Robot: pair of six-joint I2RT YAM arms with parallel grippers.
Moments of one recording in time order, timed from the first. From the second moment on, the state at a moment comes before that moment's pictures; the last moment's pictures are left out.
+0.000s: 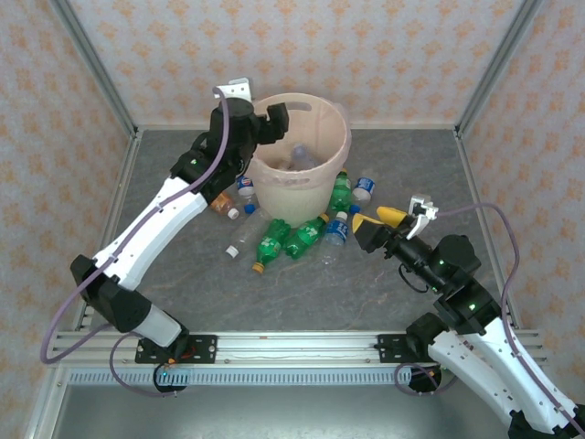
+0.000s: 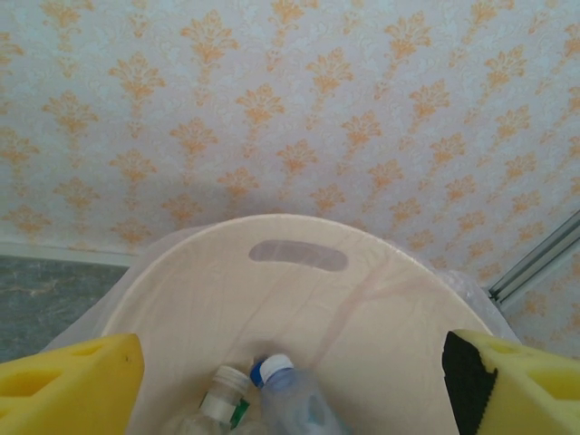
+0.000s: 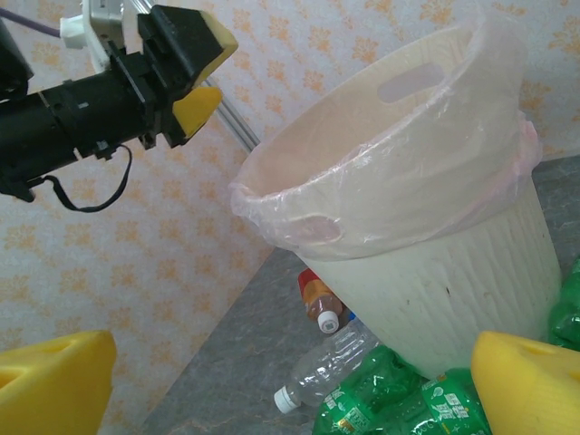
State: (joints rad) left arm -0.54 1.50 1.65 -0.42 -0.39 -0.44; right arm 0.57 0.45 0.64 -0.21 -0.14 0.60
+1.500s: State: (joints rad) left arm -0.54 1.20 0.59 -0.20 -0.26 -0.59; right arm 0.57 0.47 0.62 -0.20 -0.16 0.63
